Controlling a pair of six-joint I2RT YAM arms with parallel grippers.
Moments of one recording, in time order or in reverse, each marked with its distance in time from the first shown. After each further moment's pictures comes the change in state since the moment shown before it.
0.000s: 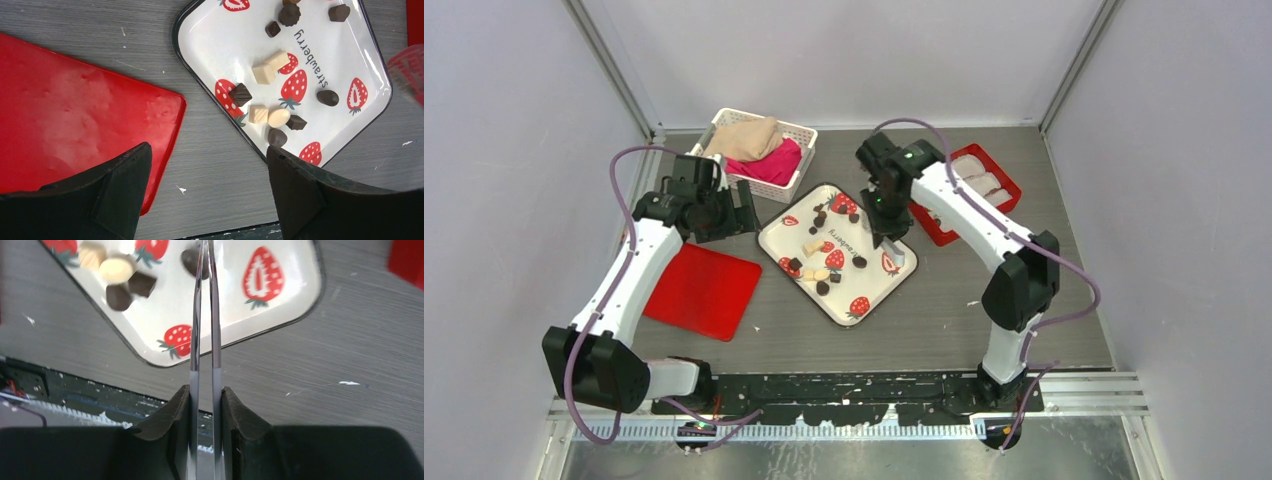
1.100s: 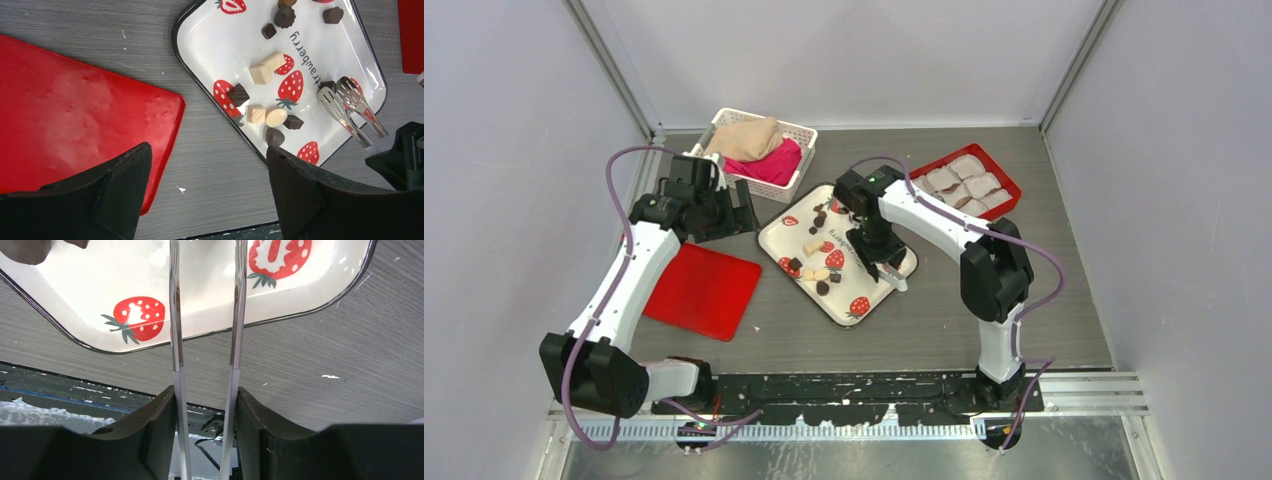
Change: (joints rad) left arm 0.000 -0.023 -0.001 -0.002 0.000 0.002; right arm 0.143 0.133 -0.119 -0.029 0.046 -0.134
